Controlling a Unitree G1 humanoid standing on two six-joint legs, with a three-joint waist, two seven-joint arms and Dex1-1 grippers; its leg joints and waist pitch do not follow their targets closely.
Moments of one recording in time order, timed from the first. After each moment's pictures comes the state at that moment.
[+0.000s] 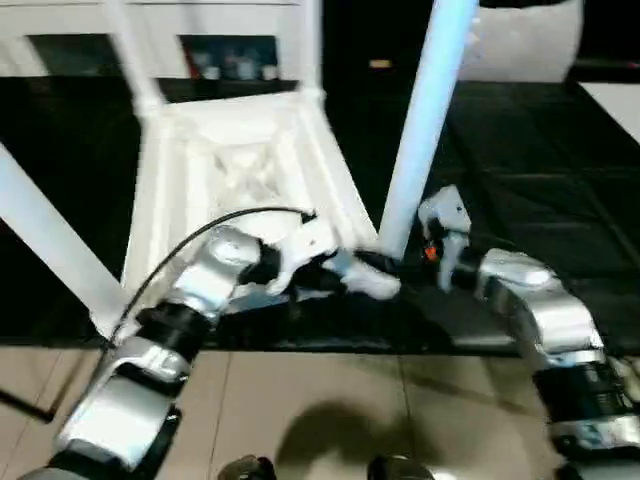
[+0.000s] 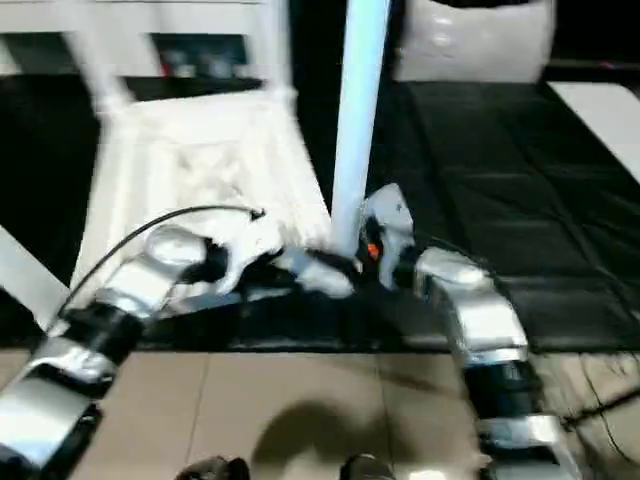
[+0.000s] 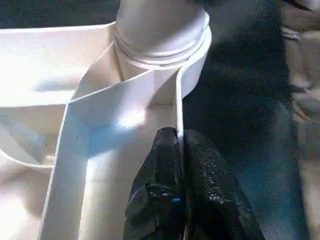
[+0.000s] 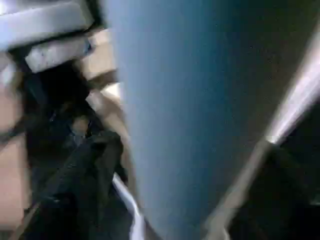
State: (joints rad) left arm -0.71 0.30 -0.34 0.63 0.07 0.12 -1.22; right arm -0.43 -0.37 0.08 0.18 0.18 0.35 0.98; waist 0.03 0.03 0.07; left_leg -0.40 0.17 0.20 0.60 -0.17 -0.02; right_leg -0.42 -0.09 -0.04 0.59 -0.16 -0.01
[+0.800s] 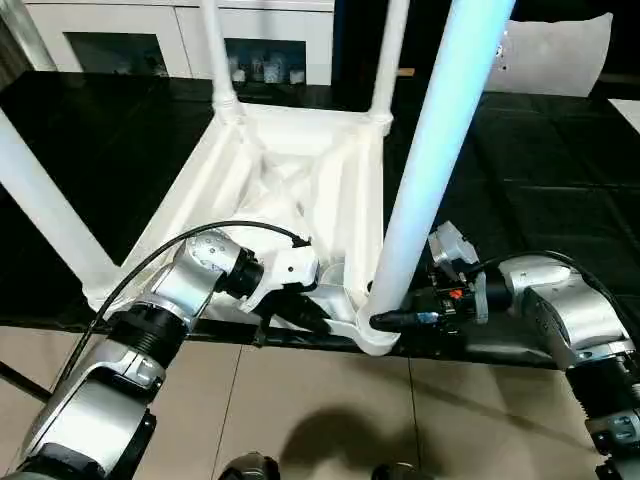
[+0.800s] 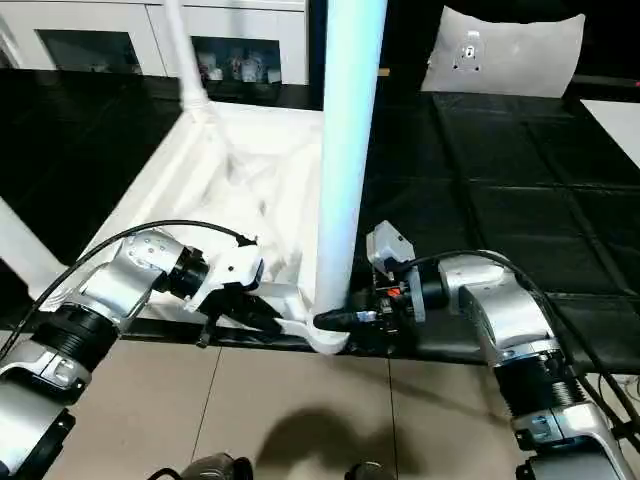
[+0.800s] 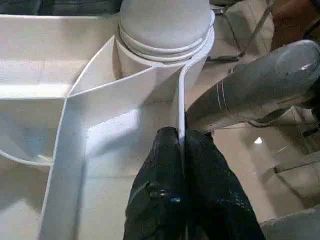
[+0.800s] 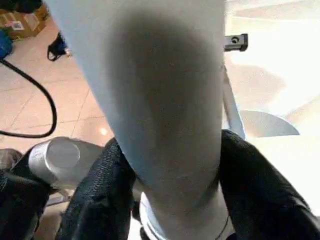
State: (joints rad) left arm -0.71 0.37 -0.40 0.62 0.04 0.00 -1.49; right arm -0.47 -0.51 0.19 0.25 0.28 0.33 1.45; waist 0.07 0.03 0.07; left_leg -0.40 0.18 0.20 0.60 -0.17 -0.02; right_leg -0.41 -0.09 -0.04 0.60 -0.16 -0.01
